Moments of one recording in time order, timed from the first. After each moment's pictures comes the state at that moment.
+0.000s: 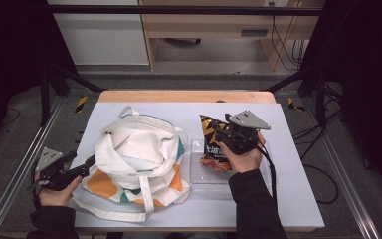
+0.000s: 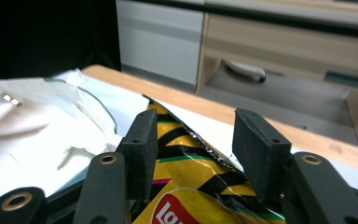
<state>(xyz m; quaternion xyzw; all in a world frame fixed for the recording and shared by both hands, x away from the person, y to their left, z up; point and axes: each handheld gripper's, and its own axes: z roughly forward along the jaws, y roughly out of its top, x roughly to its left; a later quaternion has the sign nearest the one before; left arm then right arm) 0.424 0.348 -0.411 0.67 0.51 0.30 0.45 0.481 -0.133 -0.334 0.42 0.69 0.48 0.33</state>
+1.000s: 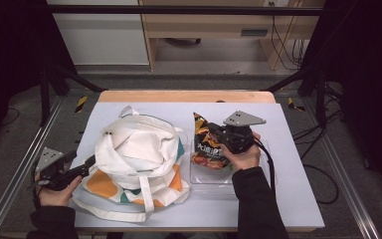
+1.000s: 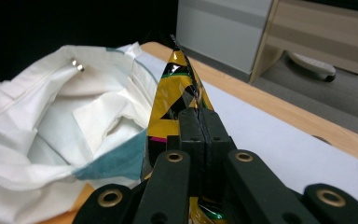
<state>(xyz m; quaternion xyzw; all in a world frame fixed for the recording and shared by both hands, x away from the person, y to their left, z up) 0.425 0.349 -0.411 0.67 0.51 0.30 0.45 0.491 -0.134 -0.341 0.34 0.76 0.50 0.24</state>
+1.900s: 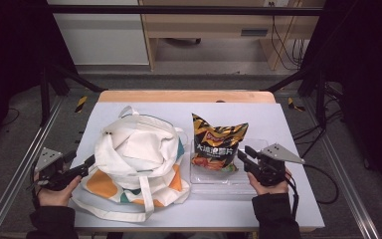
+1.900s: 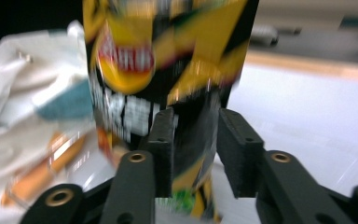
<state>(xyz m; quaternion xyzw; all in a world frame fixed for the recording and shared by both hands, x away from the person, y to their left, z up) 0.424 0.349 -0.411 0.66 0.52 0.30 0.45 0.423 -0.203 -0.388 0.46 0.69 0.49 0.26</state>
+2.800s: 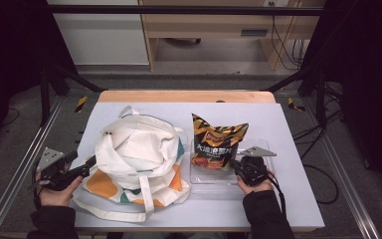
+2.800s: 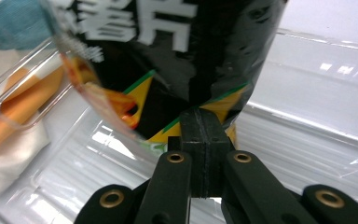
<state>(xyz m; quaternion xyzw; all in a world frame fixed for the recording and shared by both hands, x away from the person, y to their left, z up) 0.426 0.348 -0.413 0.67 0.52 0.29 0.45 0.451 -0.180 -0.432 0.50 0.75 0.39 0.19</state>
